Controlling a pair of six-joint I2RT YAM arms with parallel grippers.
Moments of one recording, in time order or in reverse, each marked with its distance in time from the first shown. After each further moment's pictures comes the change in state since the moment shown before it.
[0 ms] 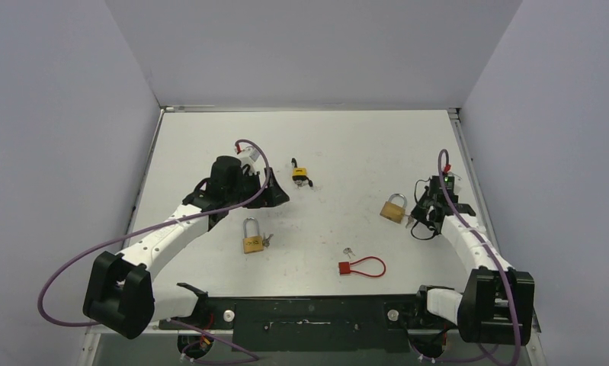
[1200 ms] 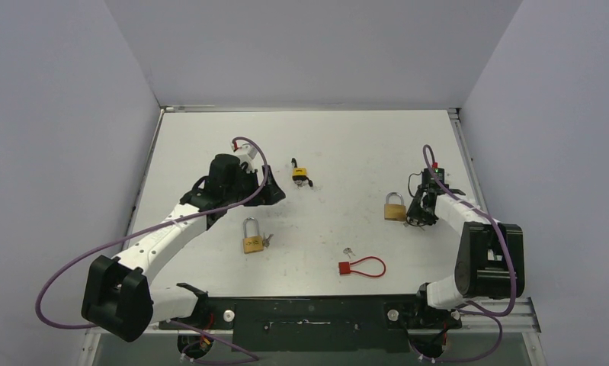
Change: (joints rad) left arm -0.001 -0.017 0.033 -0.057 -0.076 0.038; right arm -0.001 0.260 0.093 0.007 0.052 -0.113
